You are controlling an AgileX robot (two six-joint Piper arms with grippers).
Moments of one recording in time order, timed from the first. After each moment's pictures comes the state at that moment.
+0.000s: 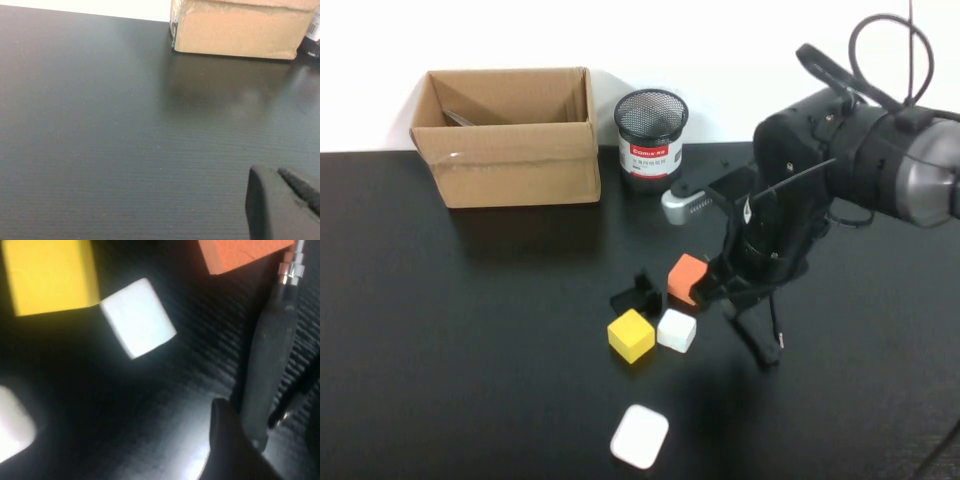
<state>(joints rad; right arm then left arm) 0.61 1.89 -1.48 -0.04 1.01 0.03 -0.16 -0.01 0.03 0.10 0.36 -0.18</state>
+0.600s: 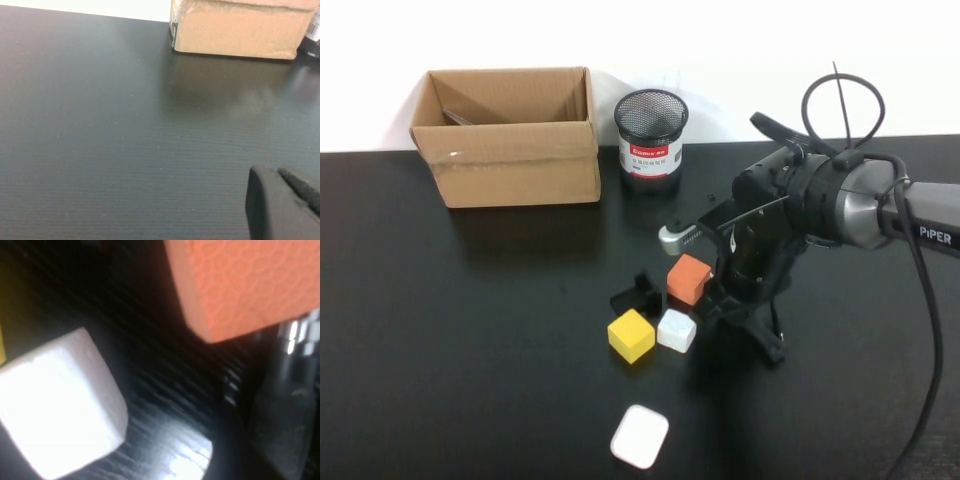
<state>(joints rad) 0.58 2.07 -1.48 -0.10 0.83 -0.02 -0.16 -0.01 0.03 0.10 0.36 -0.18</state>
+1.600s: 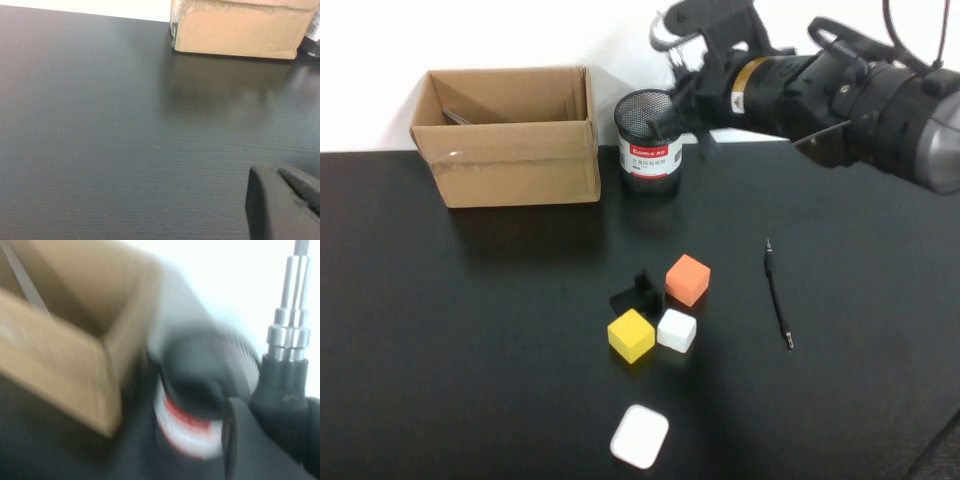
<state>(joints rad) 0.56 1.90 -1.56 -0.39 0.20 0.29 -0.16 -0.01 0.03 0.10 0.36 -0.18</state>
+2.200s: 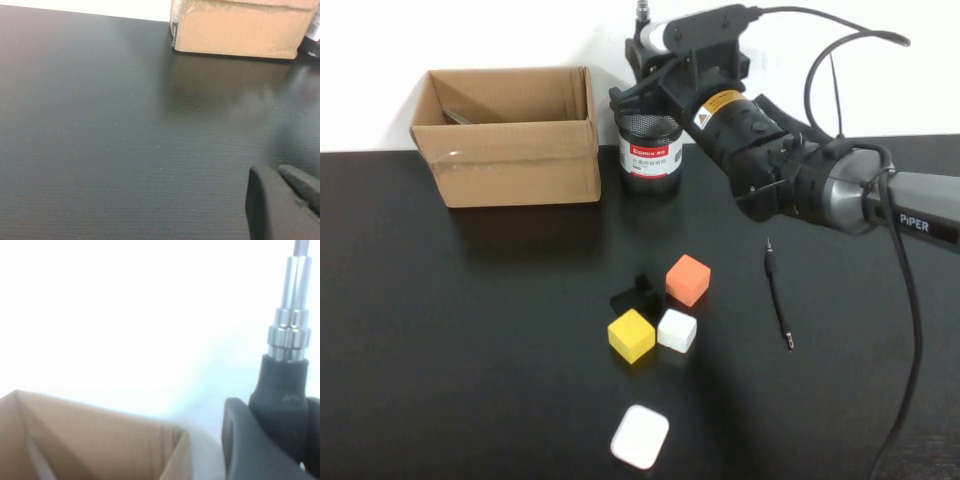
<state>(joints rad) 0.56 2.14 -1.58 0.07 -0.51 0.03 -0.16 -0.01 0.03 0.10 0.36 -0.18</state>
